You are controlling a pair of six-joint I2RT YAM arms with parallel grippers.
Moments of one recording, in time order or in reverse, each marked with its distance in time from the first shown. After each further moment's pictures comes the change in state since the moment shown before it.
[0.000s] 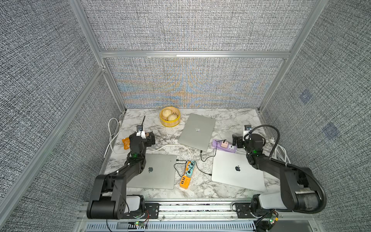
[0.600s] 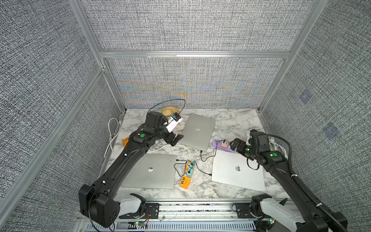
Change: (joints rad) left arm -0.407 0.027 0.756 -1.212 0.422 0.385; right arm 0.194 -0.371 0.214 -1.097 -0.117 0.687
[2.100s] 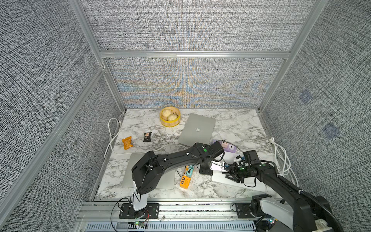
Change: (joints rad) left arm -0.640 0.592 0.243 -0.240 -0.205 0.269; right arm -0.067 0.095 -0.391 0.148 -0.576 0.087
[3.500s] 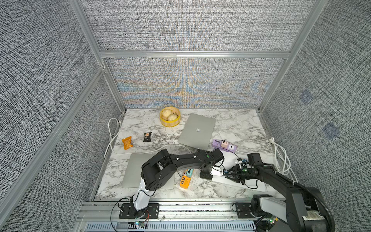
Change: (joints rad) left arm -0.008 0.132 -0.086 0.184 -0.002 0.026; right arm -0.148 0.102 -0.066 0.091 -0.164 -0.108
